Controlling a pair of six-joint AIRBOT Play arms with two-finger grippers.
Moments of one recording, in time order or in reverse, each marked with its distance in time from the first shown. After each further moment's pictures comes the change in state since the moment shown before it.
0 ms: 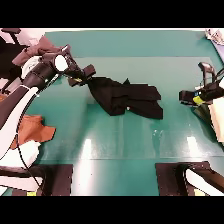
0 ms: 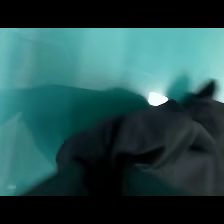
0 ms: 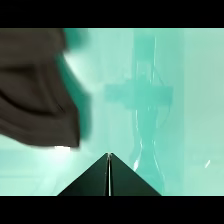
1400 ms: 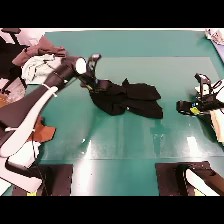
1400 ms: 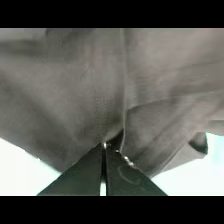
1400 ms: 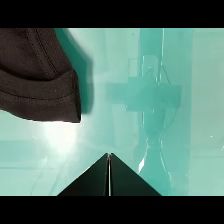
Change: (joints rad) left arm -0.139 -0.098 0.163 0.019 -0.223 0.460; right arm 0.004 0.093 -0.135 0.033 -0.031 -0.016
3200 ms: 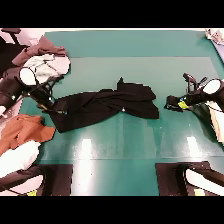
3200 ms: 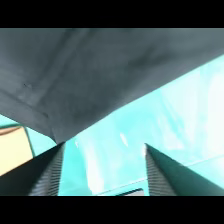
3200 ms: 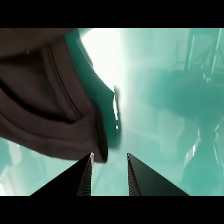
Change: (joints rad) left arm 0.340 0.425 -0.572 -0.079 -0.270 0.278; right arm -0.002 -0.233 0.064 0.217 -0.089 -0.068
